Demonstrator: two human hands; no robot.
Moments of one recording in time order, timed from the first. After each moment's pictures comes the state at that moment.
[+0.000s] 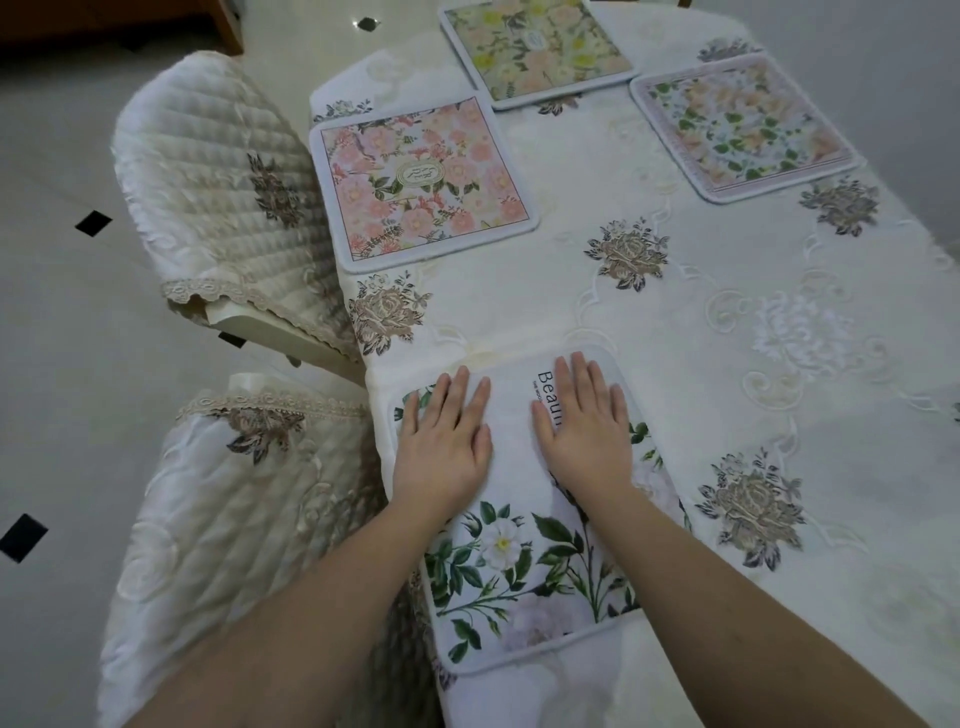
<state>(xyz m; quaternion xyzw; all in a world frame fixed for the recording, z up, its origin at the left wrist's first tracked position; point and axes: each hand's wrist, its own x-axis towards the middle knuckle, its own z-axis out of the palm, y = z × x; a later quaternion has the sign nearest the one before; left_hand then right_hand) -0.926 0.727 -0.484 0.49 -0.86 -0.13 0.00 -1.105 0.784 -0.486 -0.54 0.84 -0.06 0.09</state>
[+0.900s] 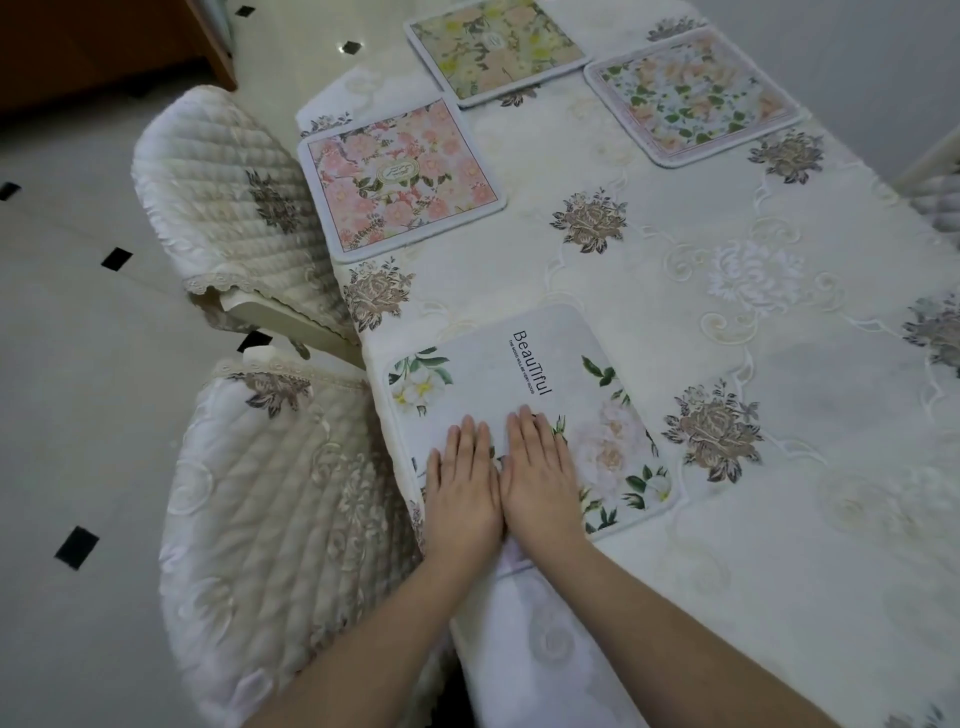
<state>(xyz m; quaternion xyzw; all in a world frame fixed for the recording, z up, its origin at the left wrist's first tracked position) -0.916 0.855 -0.471 0.52 -0.84 -0.16 -0.01 -1.018 0.886 -0.474 -0.55 0.82 -0.07 0.14</state>
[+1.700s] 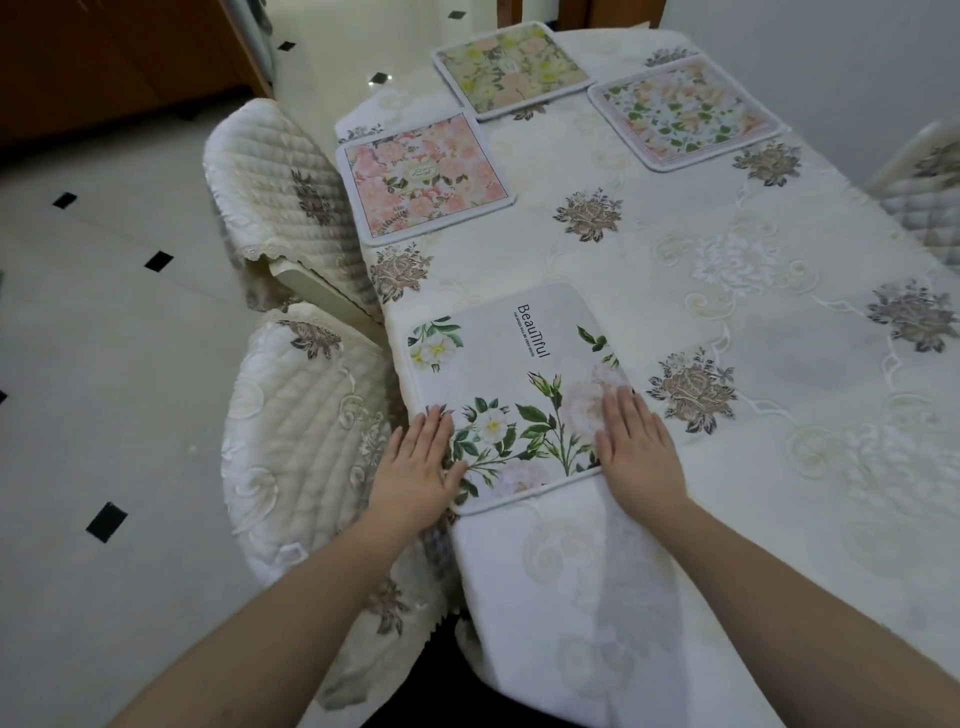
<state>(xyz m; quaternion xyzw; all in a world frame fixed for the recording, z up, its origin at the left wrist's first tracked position) -0.830 0.865 -0.464 0.48 -0.86 -0.10 -0.13 -1.114 0.978 -0.462 -0.54 0.83 -0.01 0.13</state>
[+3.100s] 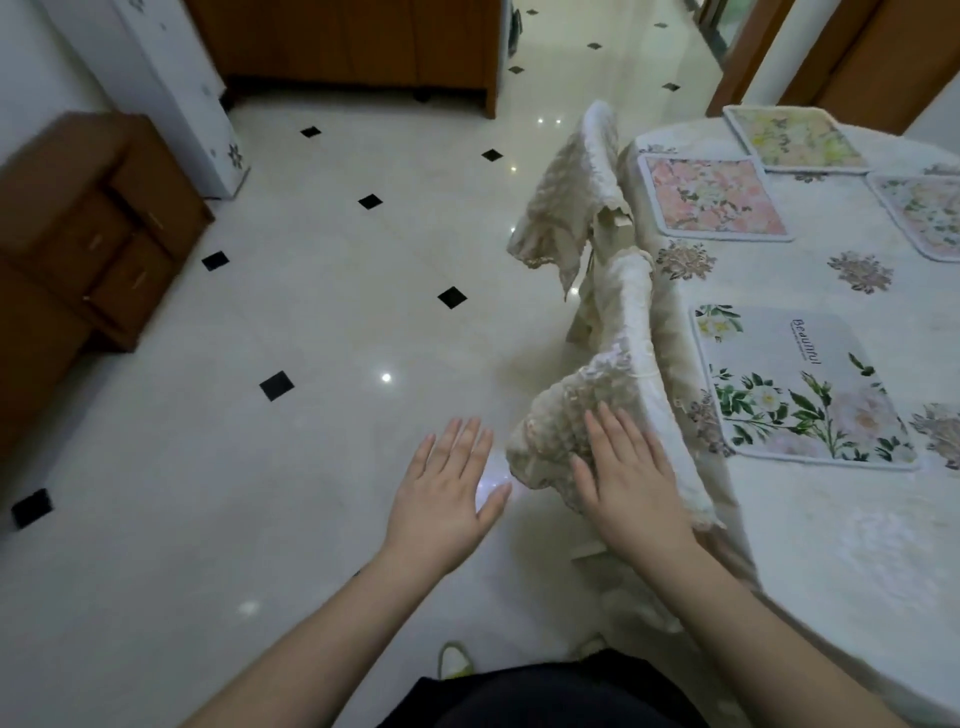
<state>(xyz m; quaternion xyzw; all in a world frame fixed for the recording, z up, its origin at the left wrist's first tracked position) -0.444 1.030 -0.347 0.58 -0.81 -0.09 0.00 -0.659 1.037 -0.316 -0.70 0.70 -0.03 0.08</state>
